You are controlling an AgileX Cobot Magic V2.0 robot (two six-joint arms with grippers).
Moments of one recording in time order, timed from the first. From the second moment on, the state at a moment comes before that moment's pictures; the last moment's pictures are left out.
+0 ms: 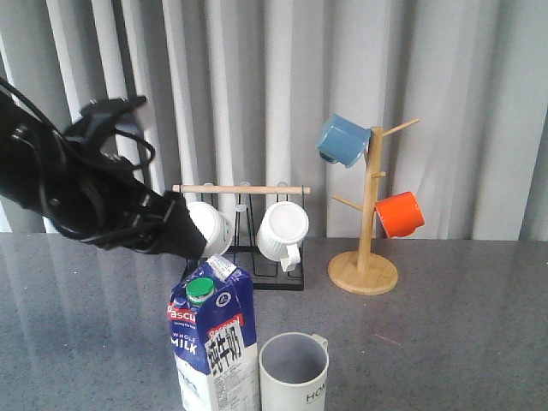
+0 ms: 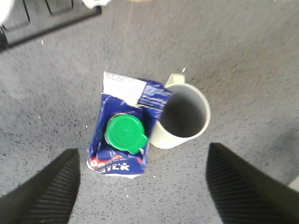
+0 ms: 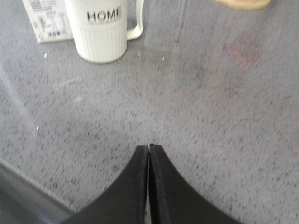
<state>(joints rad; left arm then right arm) -0.31 1.59 -1.87 -0.34 1.26 0.17 0.31 0.50 -0.33 0.20 0.43 -0.24</state>
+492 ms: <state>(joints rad) -0.31 1.09 -1.86 -0.18 1.28 0.17 0.15 0.50 -0.33 0.14 0.21 -0.15</state>
